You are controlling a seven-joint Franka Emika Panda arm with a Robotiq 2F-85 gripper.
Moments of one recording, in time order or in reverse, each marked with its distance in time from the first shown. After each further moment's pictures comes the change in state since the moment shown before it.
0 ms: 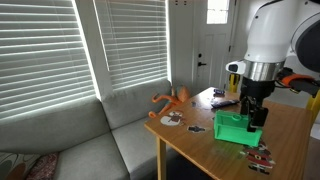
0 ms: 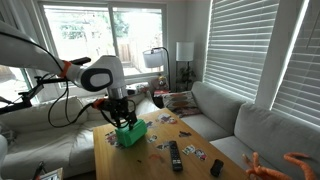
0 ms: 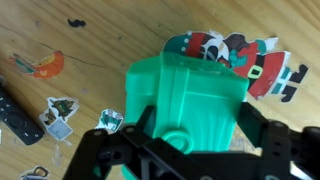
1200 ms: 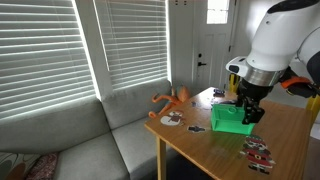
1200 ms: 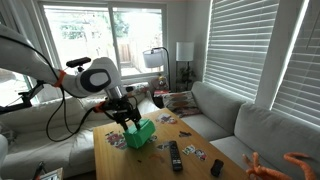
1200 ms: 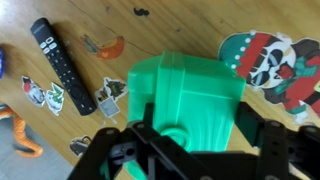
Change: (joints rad) arm -0.016 -0.012 0.025 -0.046 -0.326 0.117 0.128
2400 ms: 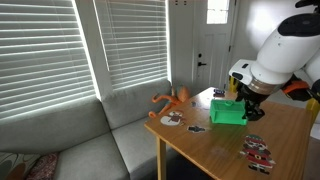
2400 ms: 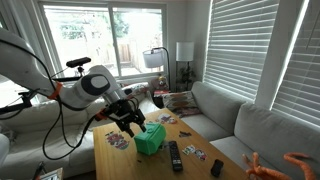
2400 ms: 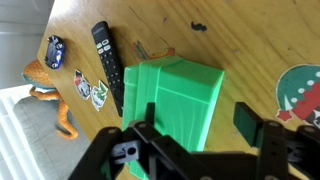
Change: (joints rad) arm -0.041 0.000 0.009 -0.057 -0.341 0.071 0.136
